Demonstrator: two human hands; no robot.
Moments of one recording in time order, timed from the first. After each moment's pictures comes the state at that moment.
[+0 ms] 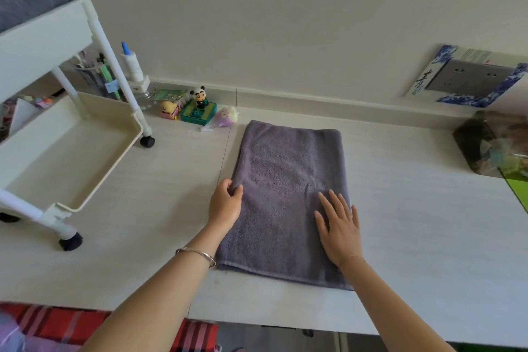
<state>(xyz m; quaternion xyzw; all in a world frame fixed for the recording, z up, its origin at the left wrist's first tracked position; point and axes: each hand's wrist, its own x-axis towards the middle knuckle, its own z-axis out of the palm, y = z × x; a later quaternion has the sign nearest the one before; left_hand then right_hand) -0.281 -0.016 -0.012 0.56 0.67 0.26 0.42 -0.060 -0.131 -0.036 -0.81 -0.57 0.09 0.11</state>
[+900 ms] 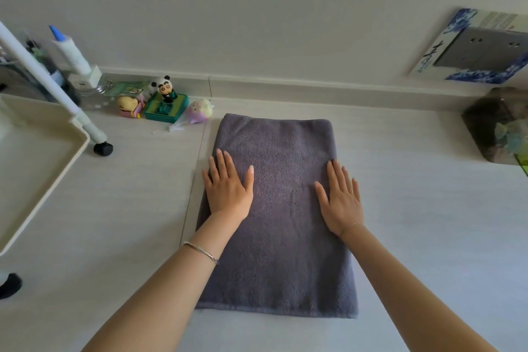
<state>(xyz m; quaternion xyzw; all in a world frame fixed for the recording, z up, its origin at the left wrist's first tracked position) -0.215 0.037 -0.047 0.74 0.66 0.04 0.13 -0.008 -0.056 -0.046 -0.83 -0.54 0.12 0.12</state>
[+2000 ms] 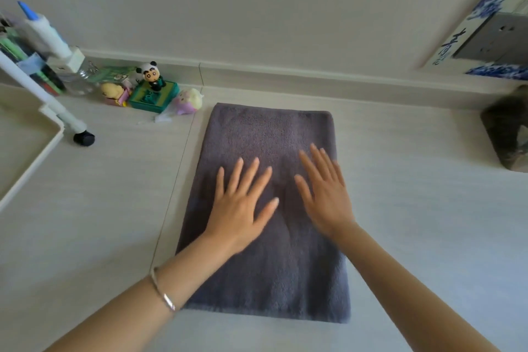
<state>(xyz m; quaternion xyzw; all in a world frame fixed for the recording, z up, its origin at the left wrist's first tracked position) -0.200 -0.005 -0.031 0.87 0.47 0.07 0.12 -0.005 -0.035 -0.032 -0.73 -0.65 0.08 0.18</state>
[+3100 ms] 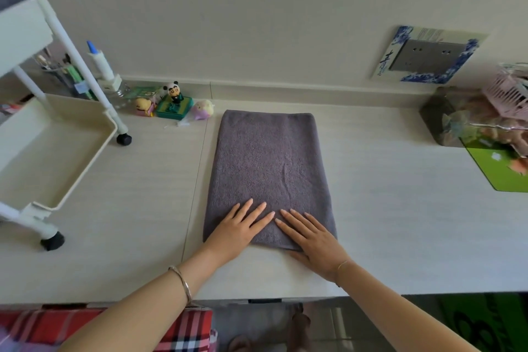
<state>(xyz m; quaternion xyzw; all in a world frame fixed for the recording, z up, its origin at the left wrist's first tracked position) -0.279 -0.091 -0.043 0.97 0.23 0.00 0.00 -0.057 -0.196 -0.046 -0.59 -0.81 0.05 -0.01</state>
